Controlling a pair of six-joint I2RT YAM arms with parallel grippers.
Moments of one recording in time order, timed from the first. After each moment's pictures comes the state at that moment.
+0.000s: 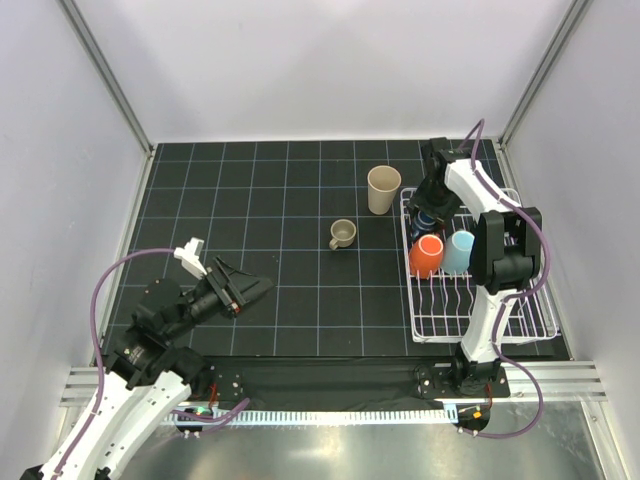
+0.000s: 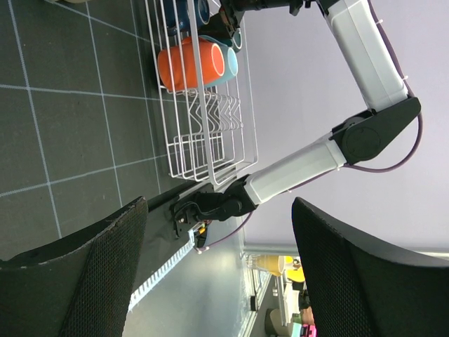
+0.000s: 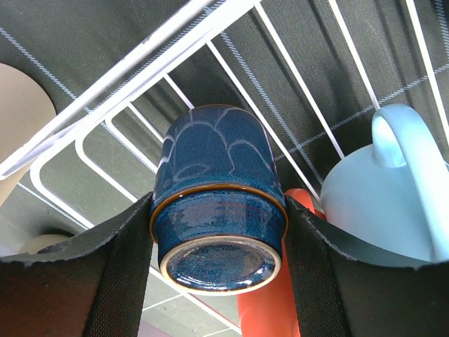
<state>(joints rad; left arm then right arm) -0.54 0.32 0.58 -0.45 0.30 -1.18 0.12 1.97 1.64 -1.03 0.17 0.75</state>
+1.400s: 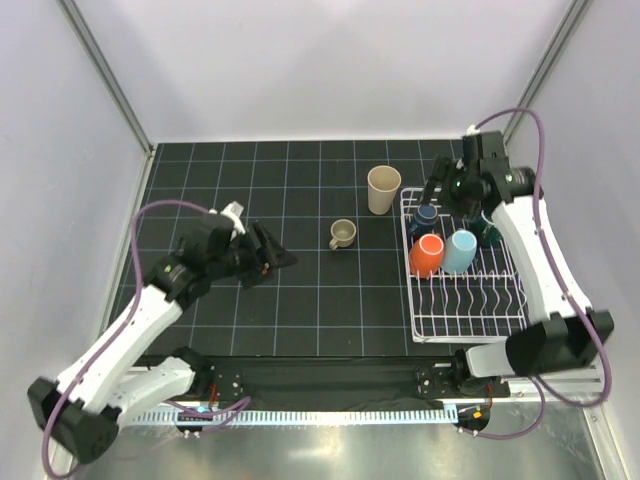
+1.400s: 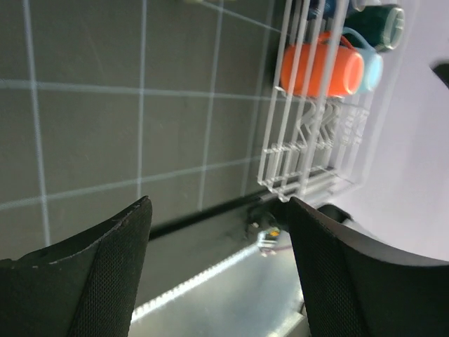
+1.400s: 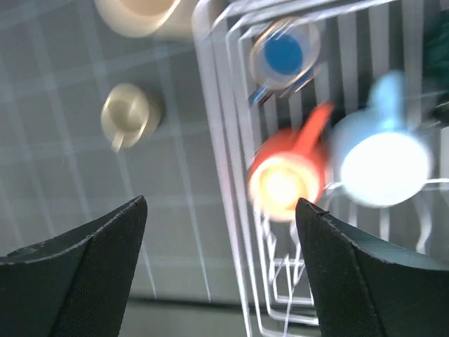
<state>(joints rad) -0.54 0.90 0.88 -0.63 0.24 -1.01 0.13 1.42 1.53 -1.01 0.00 0.45</state>
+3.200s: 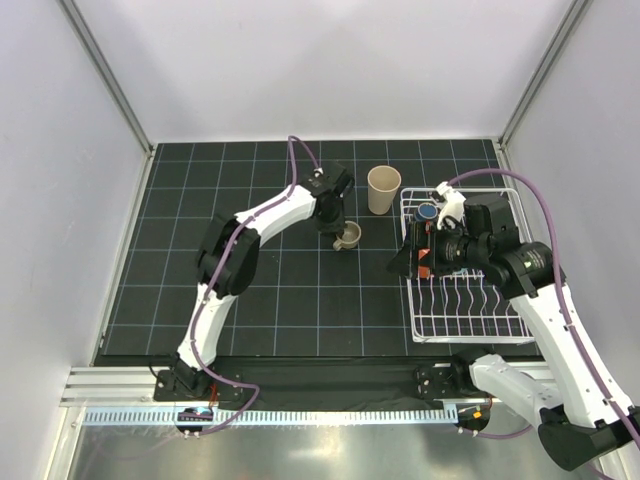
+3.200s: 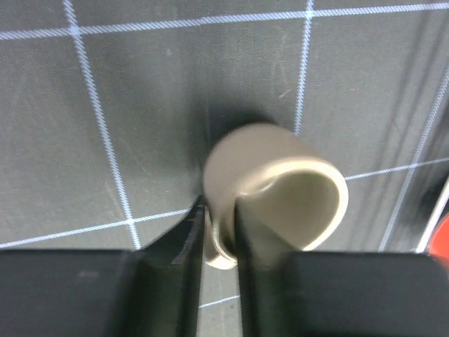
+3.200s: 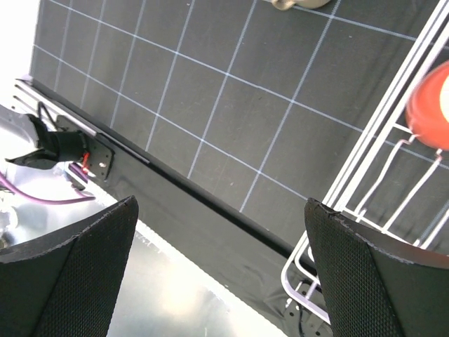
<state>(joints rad) -0.67 2.24 1.87 -0.75 0.00 -0.66 0.34 0.92 1.16 -0.99 -0.42 0.31</state>
